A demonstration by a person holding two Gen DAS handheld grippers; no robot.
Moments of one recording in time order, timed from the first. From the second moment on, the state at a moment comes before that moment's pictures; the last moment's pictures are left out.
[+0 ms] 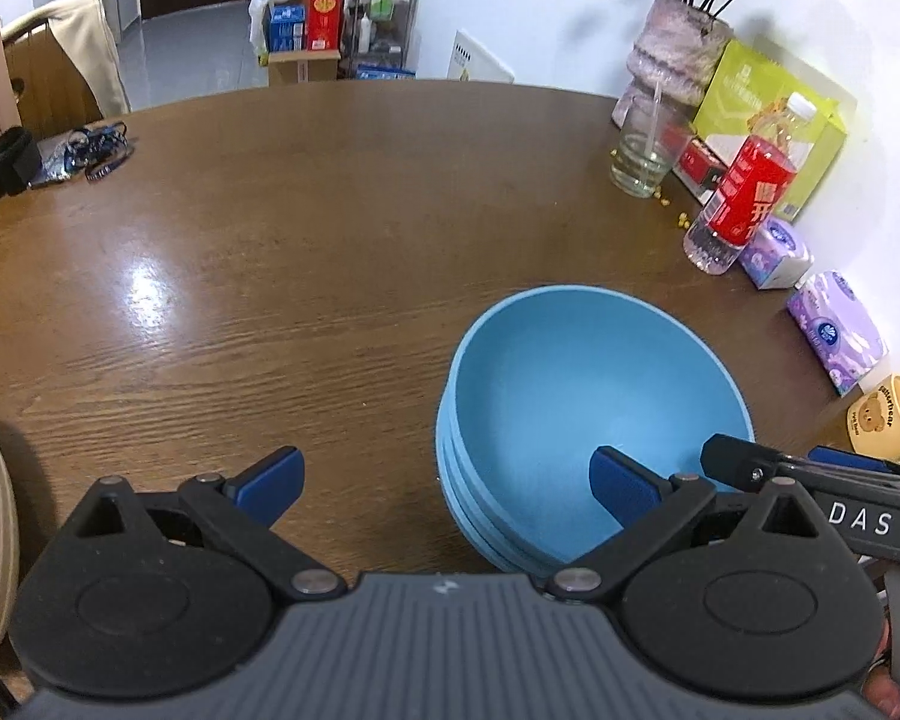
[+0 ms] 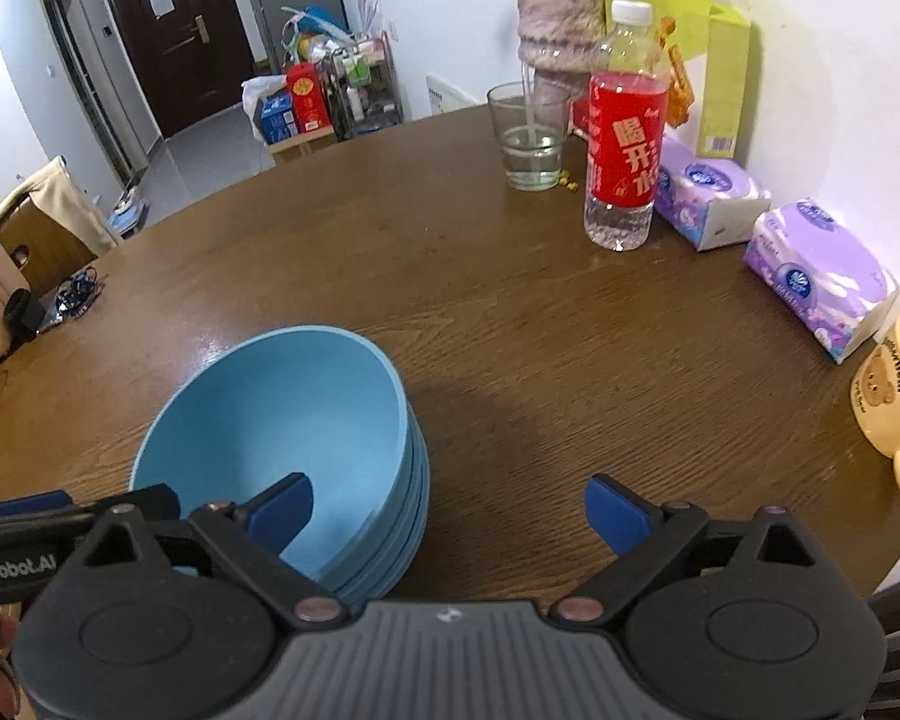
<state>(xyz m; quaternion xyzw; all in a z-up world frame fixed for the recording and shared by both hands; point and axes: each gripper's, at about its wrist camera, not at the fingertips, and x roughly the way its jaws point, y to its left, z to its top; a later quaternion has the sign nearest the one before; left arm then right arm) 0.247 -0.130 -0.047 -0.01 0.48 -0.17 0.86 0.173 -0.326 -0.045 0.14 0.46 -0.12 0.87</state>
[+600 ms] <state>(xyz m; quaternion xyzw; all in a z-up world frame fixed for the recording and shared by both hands) 0.279 -0.136 -0.072 -0.01 0.53 -0.13 0.84 0.214 -0.343 -0.085 0.18 0.52 -0.09 0.83</state>
